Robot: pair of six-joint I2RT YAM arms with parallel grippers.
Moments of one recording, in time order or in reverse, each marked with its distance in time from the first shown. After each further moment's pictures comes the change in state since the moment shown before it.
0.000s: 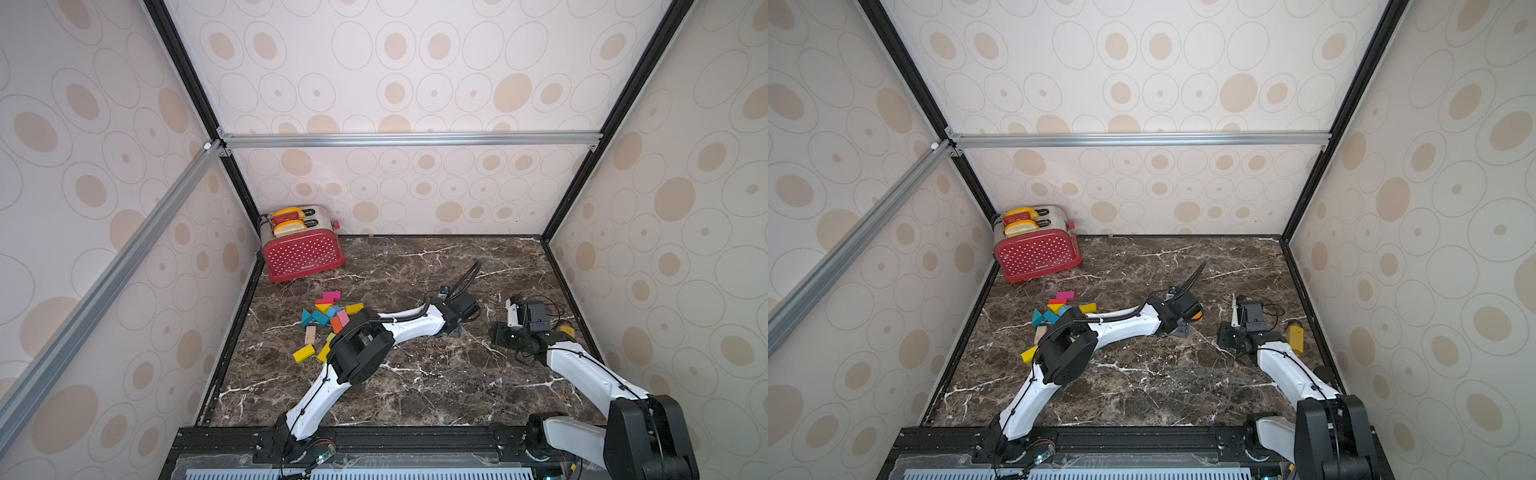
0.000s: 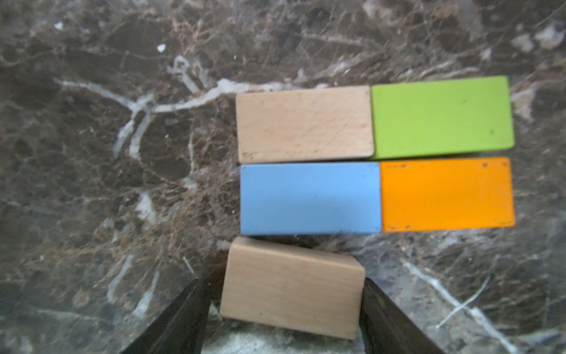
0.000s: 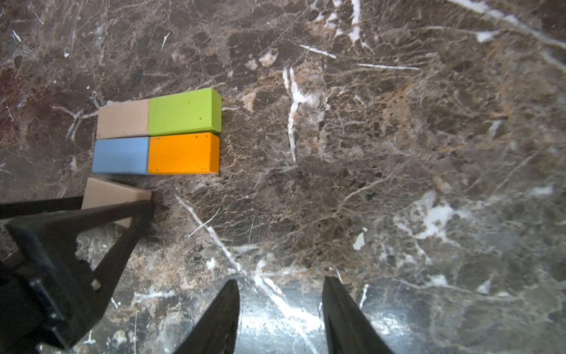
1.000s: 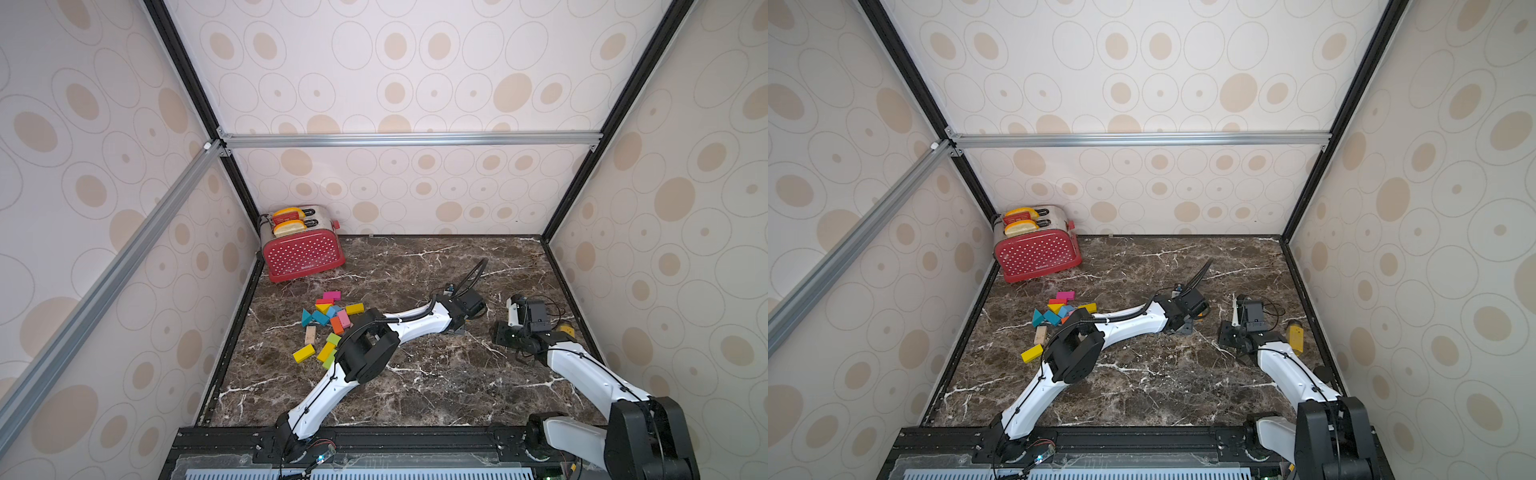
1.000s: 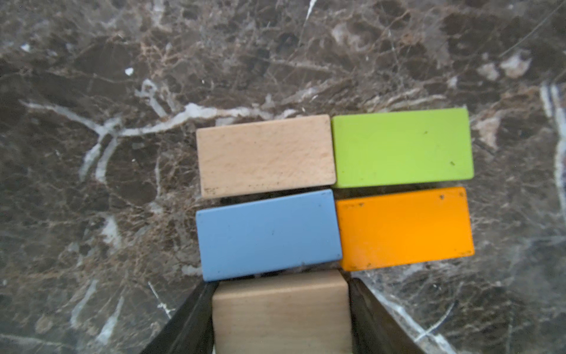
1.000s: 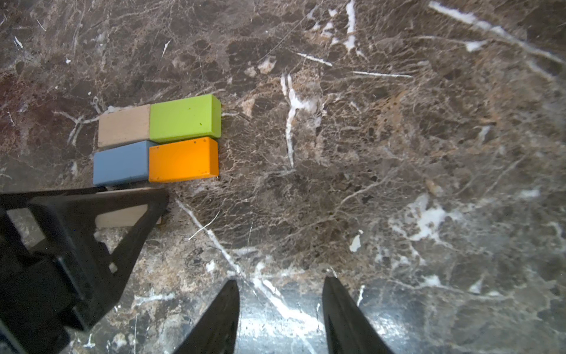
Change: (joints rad) left arm 0.005 0.113 0.191 -0.061 -0.006 -0.018; right arm 0.000 -0.008 0.002 0.000 0.011 0.002
